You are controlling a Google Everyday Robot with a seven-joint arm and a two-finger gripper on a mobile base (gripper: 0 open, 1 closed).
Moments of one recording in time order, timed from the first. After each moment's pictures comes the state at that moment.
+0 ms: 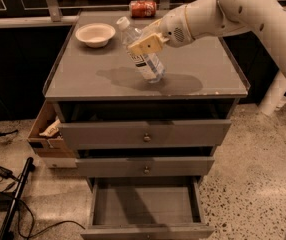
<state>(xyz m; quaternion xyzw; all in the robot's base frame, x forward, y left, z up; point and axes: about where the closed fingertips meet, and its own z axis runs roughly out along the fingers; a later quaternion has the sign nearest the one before) 0.677 -0.012 0.944 -0.52 0.68 0.28 0.44</state>
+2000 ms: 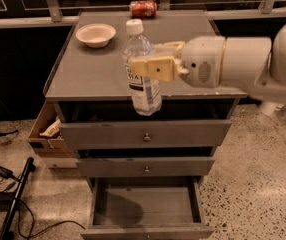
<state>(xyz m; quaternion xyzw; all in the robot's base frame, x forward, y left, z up) 0.517 -0.018 0.989 -0.38 0.67 0.38 0.51</state>
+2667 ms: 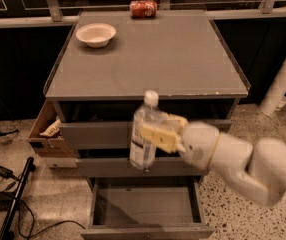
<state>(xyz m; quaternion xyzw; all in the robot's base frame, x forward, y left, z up) 0.478 -0.034 0.843 -0.23 0.67 0.45 0.54</state>
